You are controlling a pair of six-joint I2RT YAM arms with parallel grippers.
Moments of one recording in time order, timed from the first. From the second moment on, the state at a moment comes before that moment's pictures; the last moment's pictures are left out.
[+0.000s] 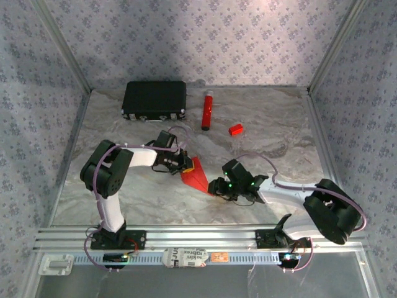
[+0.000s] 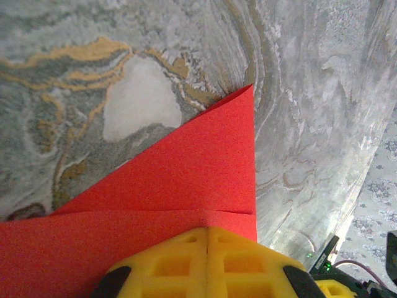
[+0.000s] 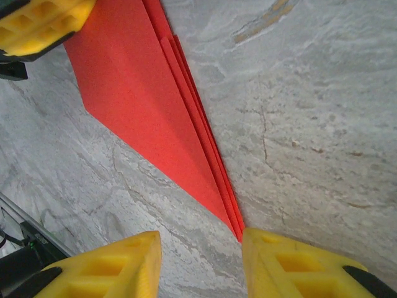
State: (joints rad) left arm -0.51 1.86 0.90 -0.06 0.66 -0.80; right arm 0.81 1.34 0.49 -0.04 -0.30 1.05
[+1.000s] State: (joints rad) left arm -0.50 1.86 0.89 -0.05 0.67 -0.81; right arm 0.74 1.37 0.39 0.17 -0.41 1.12
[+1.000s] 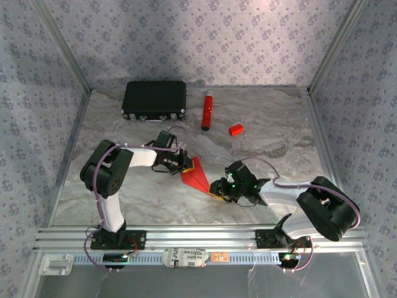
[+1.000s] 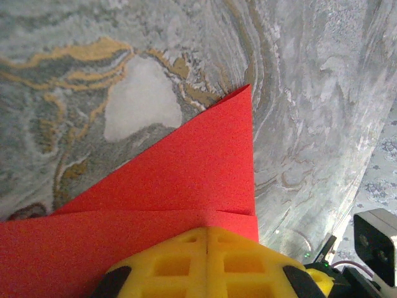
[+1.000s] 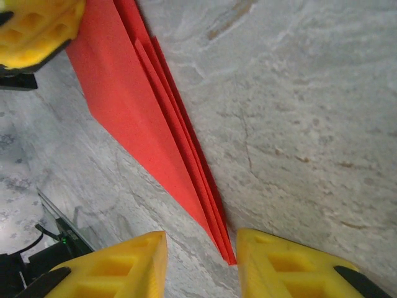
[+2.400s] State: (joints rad) left arm -0.50 1.87 0.88 -0.02 0.68 -0.84; right arm 0.74 1.36 0.40 0.05 -0.43 1.10
